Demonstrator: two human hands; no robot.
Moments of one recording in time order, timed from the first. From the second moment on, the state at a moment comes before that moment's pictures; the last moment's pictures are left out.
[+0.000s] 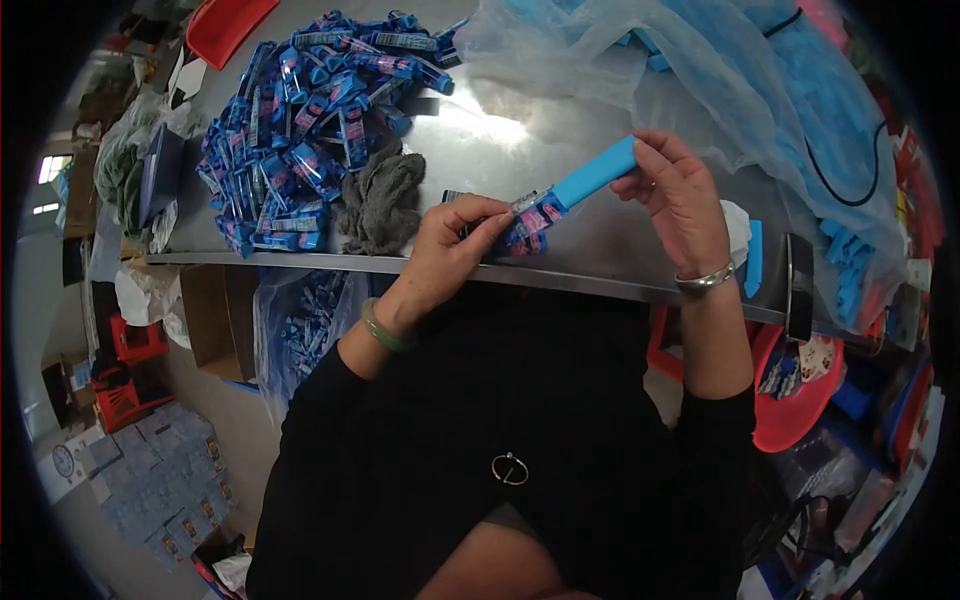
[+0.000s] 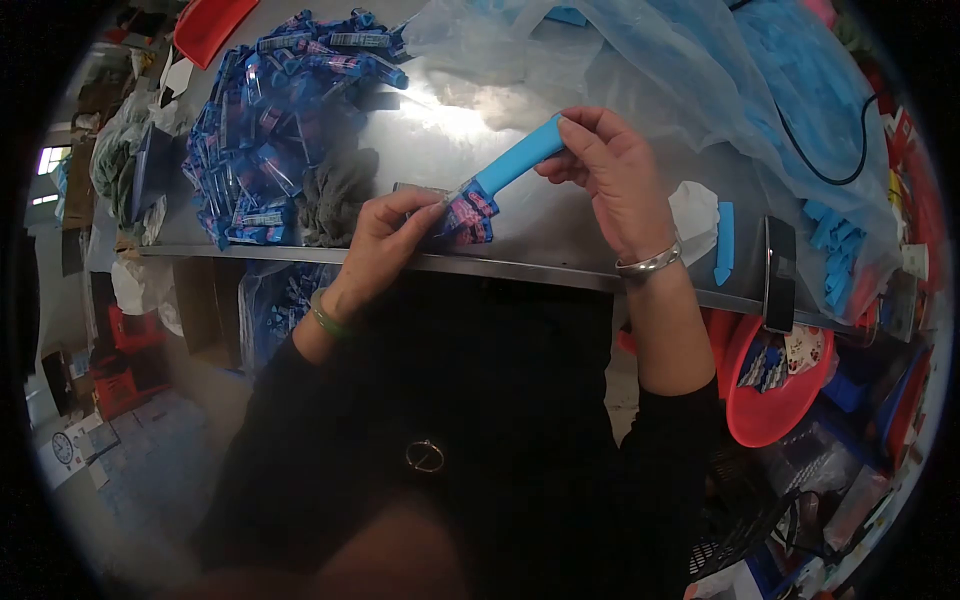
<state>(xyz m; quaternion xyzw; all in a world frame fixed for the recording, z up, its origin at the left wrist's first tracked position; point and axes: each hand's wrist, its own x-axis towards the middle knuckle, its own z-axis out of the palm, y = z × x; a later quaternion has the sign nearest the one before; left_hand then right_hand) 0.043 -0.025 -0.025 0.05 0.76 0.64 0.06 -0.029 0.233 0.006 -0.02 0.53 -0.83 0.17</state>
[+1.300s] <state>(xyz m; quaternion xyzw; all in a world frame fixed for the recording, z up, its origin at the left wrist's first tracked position) 0.042 -0.011 0.002 -0.03 0.36 0.88 0.31 0.015 0.174 0.014 -0.36 0.82 -0.45 -0.05</state>
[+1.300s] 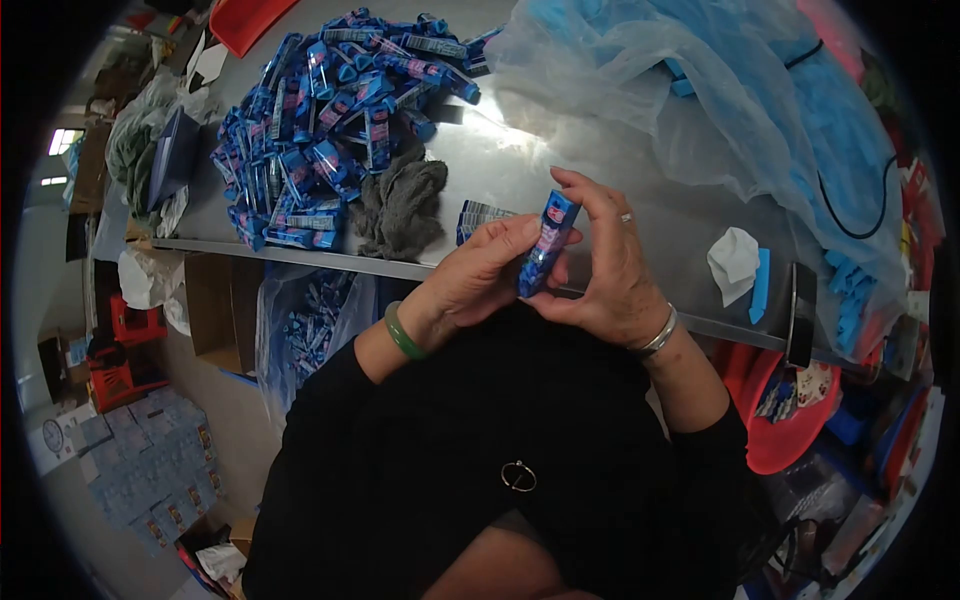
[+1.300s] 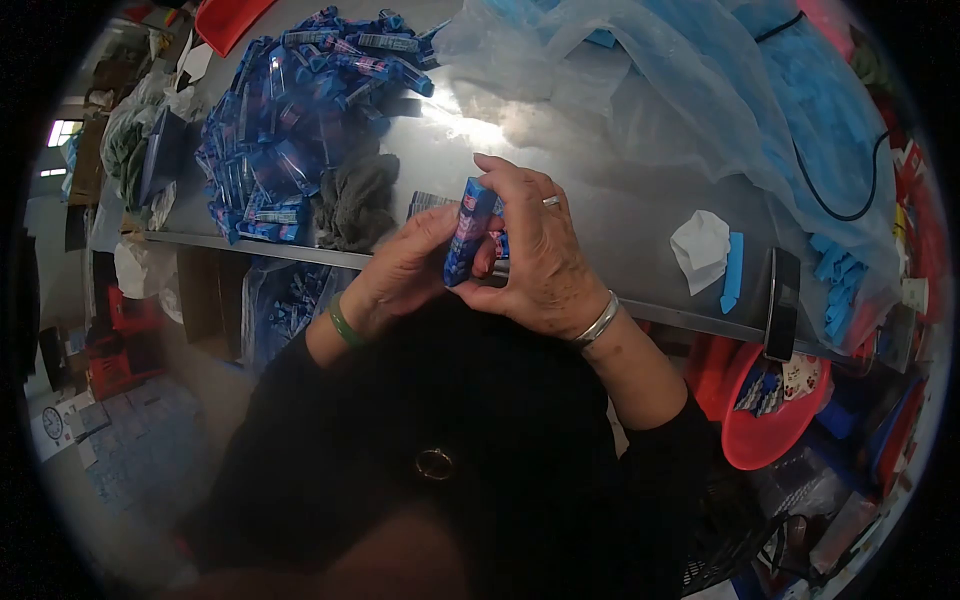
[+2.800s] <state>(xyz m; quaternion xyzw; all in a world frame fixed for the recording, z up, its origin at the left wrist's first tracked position) 0.020 -0.033 -0.016 0.19 0.93 0.30 -0.10 -0.255 0.307 -0.114 -0.31 0.91 0.07 -0.26</state>
